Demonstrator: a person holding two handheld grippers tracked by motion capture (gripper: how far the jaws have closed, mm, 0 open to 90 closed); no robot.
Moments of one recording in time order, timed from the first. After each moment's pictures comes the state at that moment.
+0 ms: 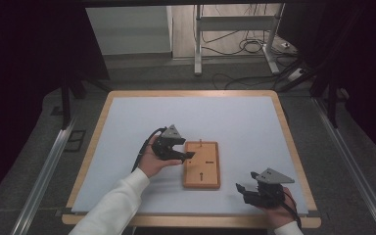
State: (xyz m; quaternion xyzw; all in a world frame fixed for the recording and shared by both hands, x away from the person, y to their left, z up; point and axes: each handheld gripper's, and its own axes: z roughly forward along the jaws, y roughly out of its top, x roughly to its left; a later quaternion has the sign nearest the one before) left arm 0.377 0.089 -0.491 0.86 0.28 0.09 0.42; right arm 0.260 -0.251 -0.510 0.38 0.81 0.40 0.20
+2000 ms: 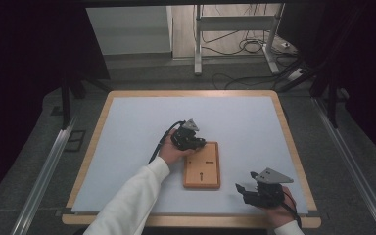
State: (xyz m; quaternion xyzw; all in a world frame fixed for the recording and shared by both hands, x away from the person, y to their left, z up) left arm 0.432 0.044 -0.518 0.87 0.27 0.05 0.42; right arm 0.262 -0.250 -0.511 0.37 0.81 0.39 0.21
